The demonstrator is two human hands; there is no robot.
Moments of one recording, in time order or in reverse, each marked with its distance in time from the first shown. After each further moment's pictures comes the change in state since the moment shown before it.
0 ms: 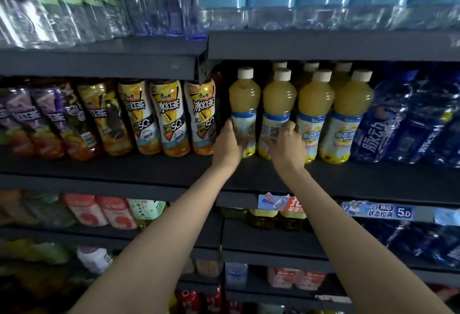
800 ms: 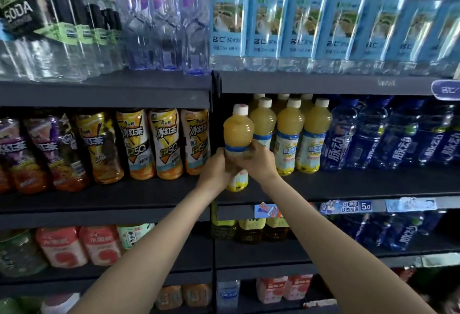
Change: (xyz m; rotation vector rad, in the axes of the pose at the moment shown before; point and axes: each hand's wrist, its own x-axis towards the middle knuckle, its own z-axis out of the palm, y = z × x) left_hand -0.027 -0.009 -0.041 -0.158 -0.182 0.198; right_hand -0.032 -0.044 -0.014 0.390 -0.079 -0.040
